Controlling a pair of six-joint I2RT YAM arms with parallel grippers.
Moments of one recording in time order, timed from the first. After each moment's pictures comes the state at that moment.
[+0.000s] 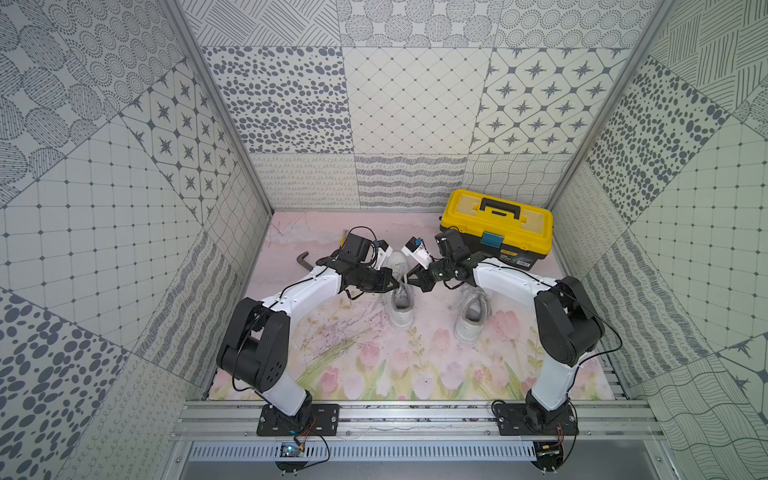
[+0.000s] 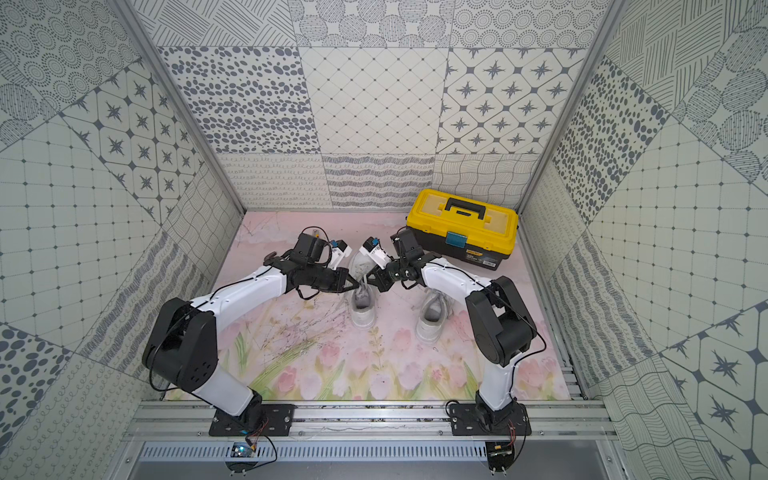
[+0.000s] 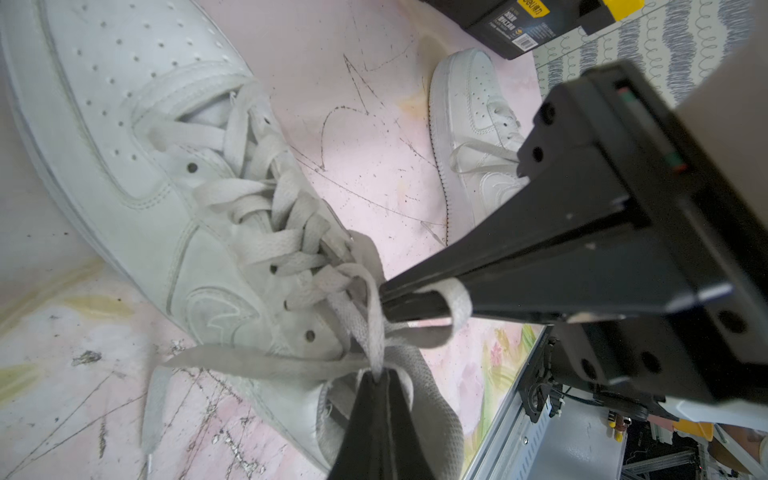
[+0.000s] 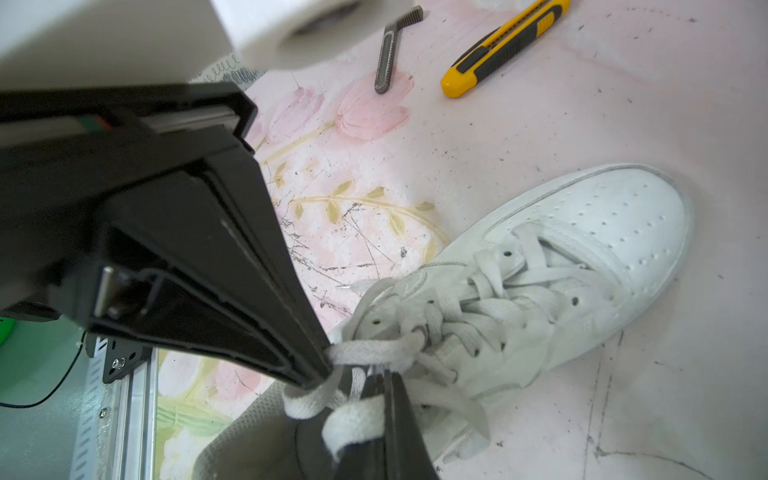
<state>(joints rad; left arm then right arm) -0.38 1.63 1.13 -0.44 0.60 -0.29 0.55 1.82 1.26 -0.26 -0.67 -0.14</state>
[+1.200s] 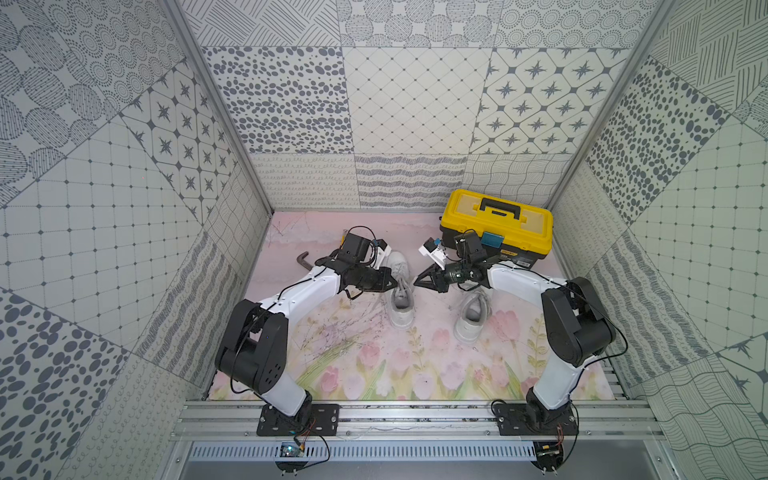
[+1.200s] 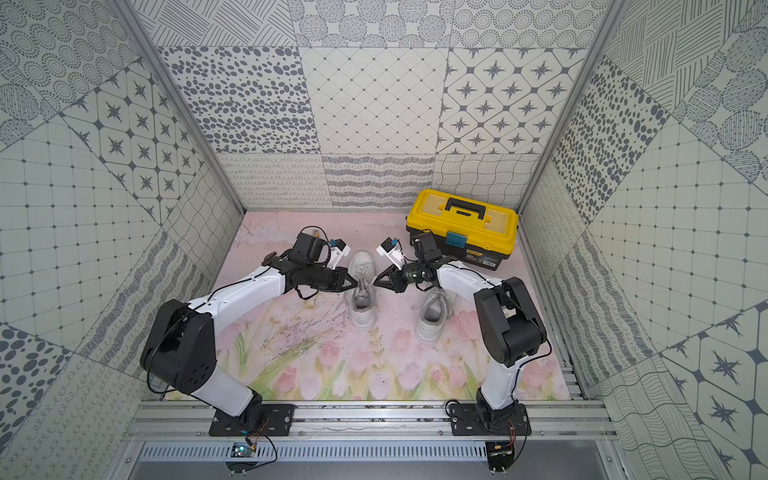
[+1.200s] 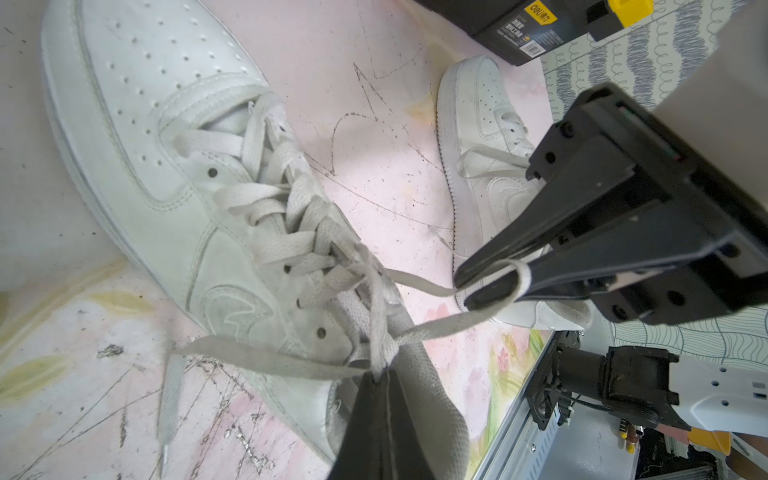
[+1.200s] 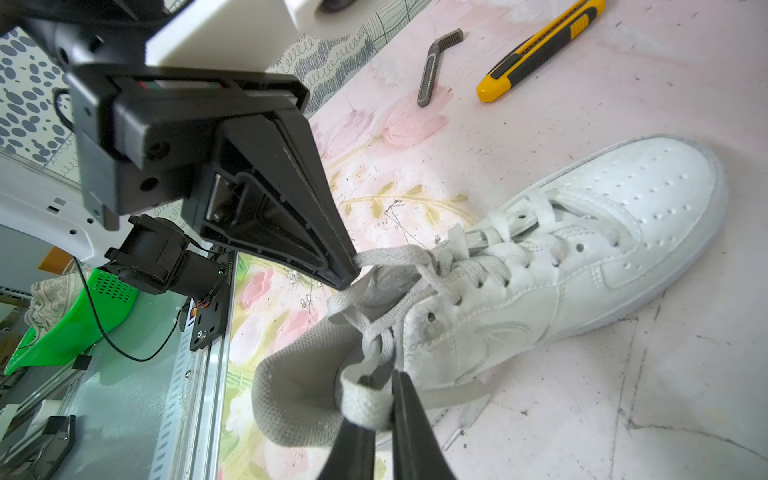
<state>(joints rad) -0.38 1.61 1.13 -0.44 0.58 -0.29 0.42 1.79 1.14 -0.18 -0.95 -0.15</state>
